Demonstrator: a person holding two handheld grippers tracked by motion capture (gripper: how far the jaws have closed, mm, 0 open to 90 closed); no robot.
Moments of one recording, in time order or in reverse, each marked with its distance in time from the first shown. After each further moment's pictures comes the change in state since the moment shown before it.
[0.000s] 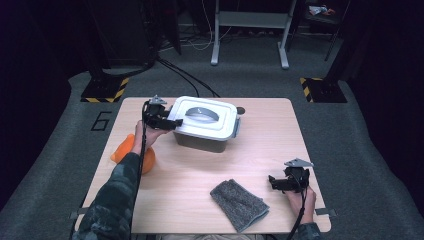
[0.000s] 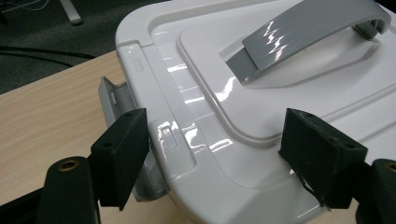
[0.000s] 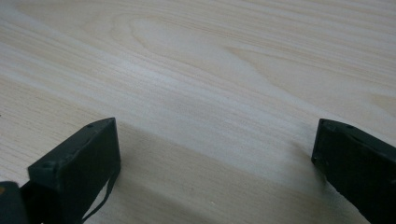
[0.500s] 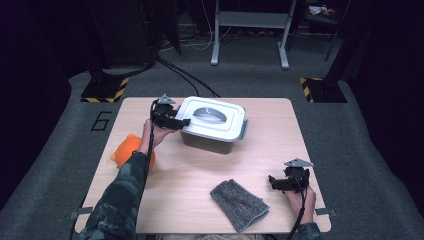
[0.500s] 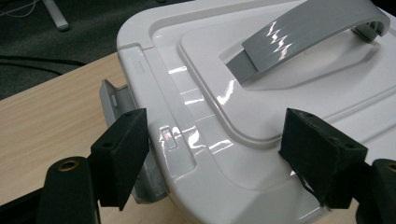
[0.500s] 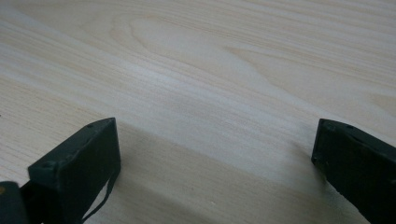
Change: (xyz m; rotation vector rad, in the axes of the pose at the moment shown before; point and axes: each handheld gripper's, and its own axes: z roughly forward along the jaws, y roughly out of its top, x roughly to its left) left arm -0.015 0.010 0.016 0.002 -0.037 0.033; right arm 0.000 0.000 0.000 0.000 0.000 0.000
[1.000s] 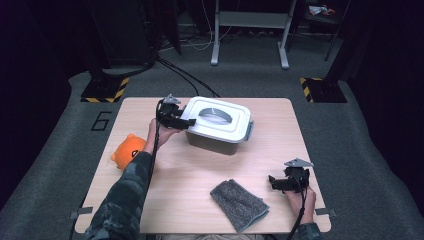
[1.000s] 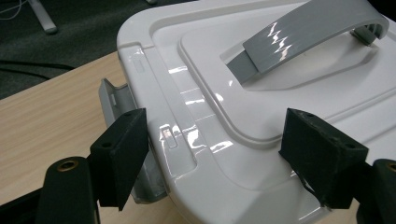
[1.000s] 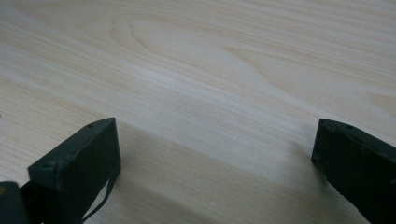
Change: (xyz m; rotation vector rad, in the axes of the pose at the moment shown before) left arm -0.010 0.006 0.012 -0.010 -0.031 0.000; right arm 0.000 0.000 0.000 0.000 0.000 0.000
